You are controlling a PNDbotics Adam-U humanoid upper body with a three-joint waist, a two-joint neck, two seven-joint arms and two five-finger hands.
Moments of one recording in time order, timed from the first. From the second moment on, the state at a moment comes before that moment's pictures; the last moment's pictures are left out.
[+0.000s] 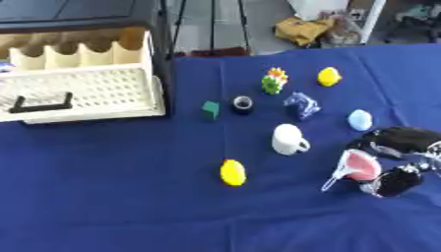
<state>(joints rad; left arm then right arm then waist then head) -0.55 0.43 -0.02 -1.99 -0.12 0.02 0.30 -0.50 -1.00 0.35 -1.60 0.75 0.13 0.56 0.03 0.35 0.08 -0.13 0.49</state>
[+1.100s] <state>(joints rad) -0.55 0.43 -0.02 -1.99 -0.12 0.02 0.29 -0.43 -1.07 0.32 -1.78 0.67 0.18 0.57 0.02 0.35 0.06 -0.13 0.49</state>
